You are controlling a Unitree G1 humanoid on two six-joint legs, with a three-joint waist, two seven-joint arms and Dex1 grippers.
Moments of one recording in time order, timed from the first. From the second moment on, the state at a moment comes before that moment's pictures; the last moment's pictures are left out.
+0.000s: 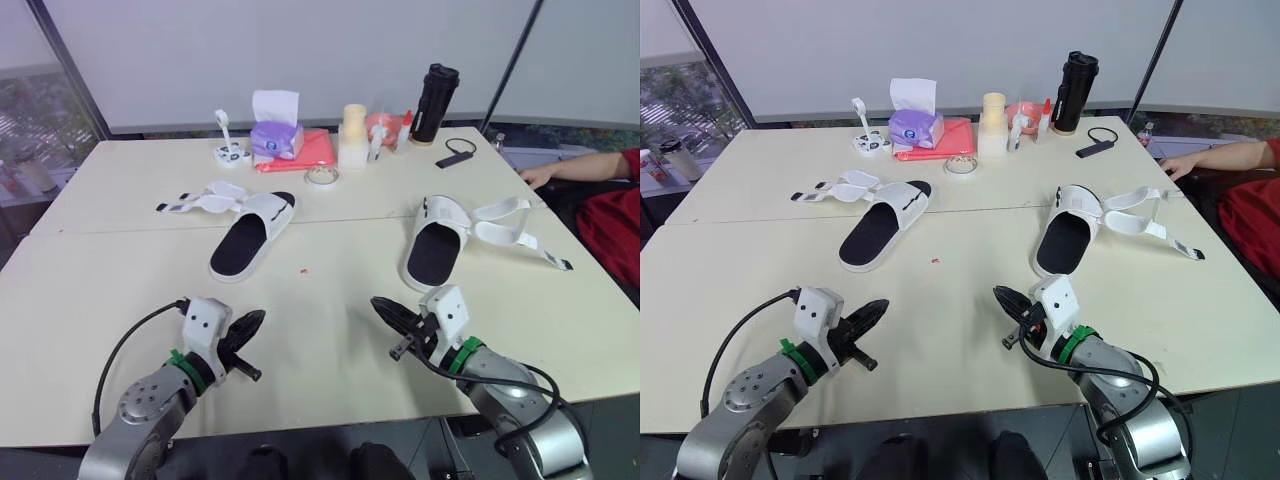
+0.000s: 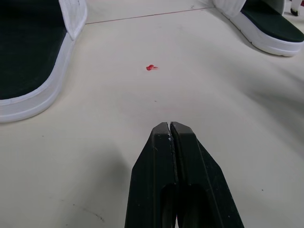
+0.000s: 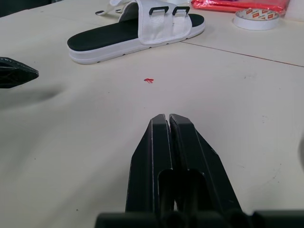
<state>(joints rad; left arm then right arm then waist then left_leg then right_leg) 0.16 0.39 0.04 -0.56 -0.40 0.49 -0.42 0.05 -0.40 0.04 -0.52 0.33 0.44 0.50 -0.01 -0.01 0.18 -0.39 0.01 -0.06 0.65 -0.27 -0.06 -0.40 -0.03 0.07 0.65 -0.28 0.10</state>
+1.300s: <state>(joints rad) -0.13 0.55 -0.01 -0.53 -0.56 0.64 -0.65 -0.20 -0.66 0.04 -0.23 -0.34 0.24 0.24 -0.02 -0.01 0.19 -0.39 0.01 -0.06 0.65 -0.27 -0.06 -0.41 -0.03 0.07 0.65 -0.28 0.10</state>
